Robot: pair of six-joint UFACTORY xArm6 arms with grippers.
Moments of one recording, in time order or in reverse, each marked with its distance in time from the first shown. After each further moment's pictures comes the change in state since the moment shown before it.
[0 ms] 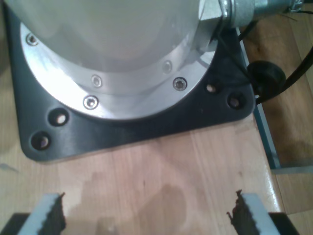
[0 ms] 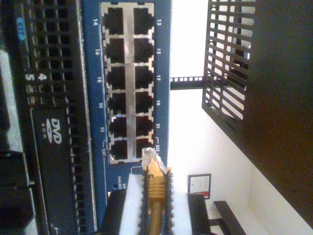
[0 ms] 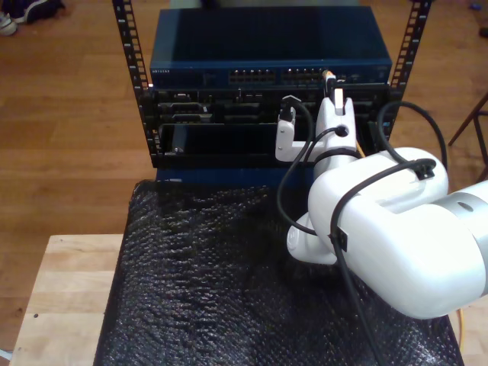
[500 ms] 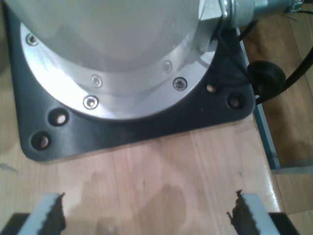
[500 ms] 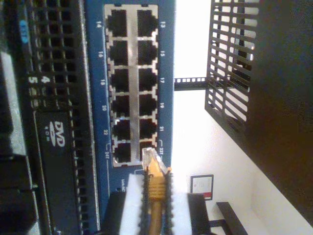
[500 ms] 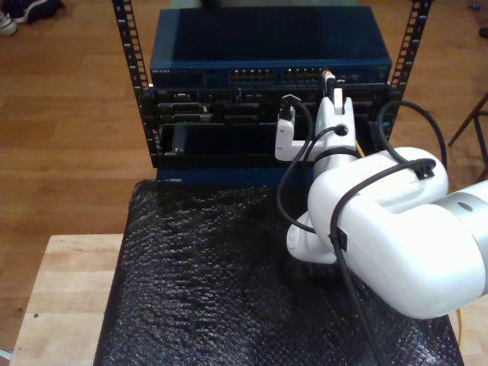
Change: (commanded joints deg) left arm 0.0 0.0 0.0 0.0 0.0 0.0; right arm 0.0 0.1 -0.4 0.0 0.8 0.0
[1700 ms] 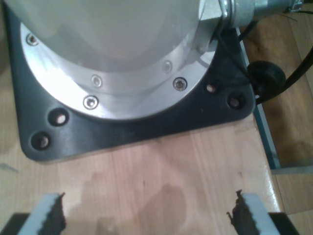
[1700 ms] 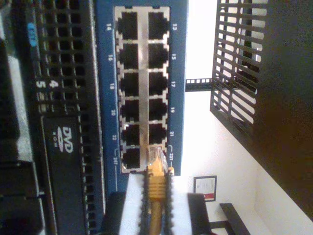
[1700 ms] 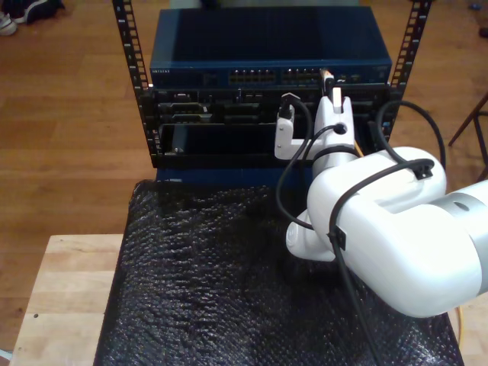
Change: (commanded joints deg) left arm 0.0 0.0 0.0 0.0 0.0 0.0; right arm -0.4 1.2 -1.8 0.0 1.0 -0.2
